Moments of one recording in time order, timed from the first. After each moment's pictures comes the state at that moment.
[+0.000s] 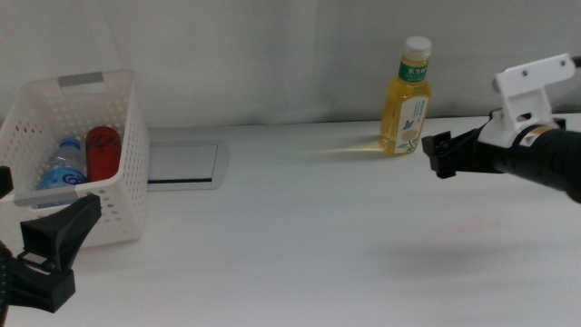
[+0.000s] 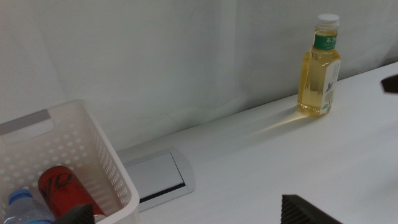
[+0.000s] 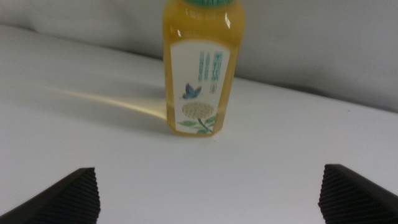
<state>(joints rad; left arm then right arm) -0.21 0.57 -0.55 -0.19 0.41 0.28 0.35 1.58 -0.82 0.30 -0.12 -0.39</state>
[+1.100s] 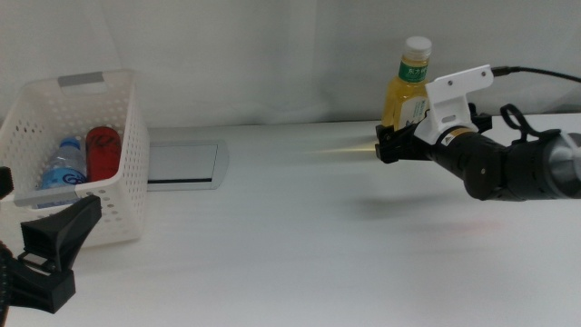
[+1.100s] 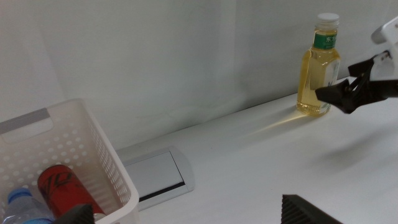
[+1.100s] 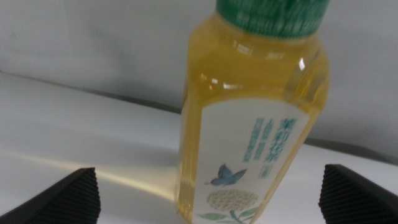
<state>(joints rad) -0.21 0.57 -0.55 -0.19 0.41 0.28 0.42 1.99 -1.06 0.33 -0.43 -0.38</state>
